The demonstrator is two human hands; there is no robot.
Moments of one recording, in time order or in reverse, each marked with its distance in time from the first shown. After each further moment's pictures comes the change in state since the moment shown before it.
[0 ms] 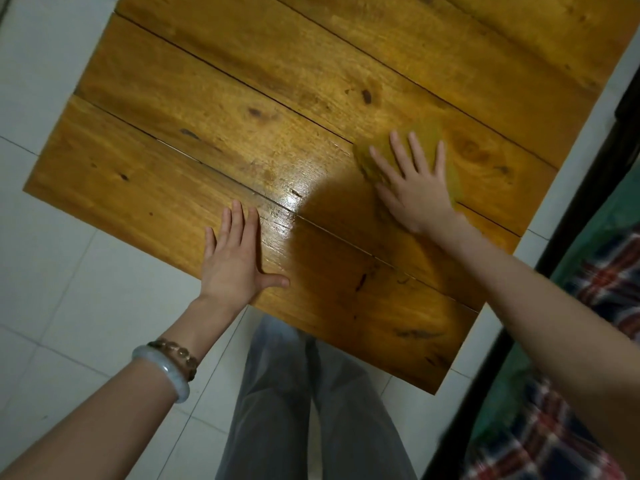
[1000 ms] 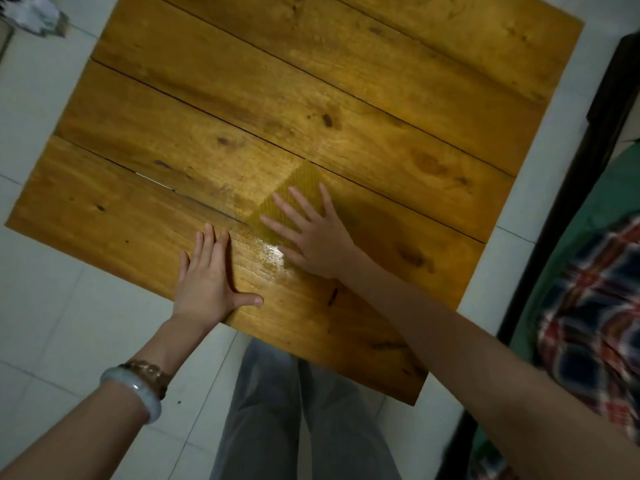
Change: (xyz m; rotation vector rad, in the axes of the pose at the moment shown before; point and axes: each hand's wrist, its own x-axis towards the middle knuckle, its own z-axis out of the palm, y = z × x) left_hand 0.004 -0.001 0.005 -0.067 0.028 -0.028; right_hand 0.000 -0.087 0.011 0.012 0.072 -0.347
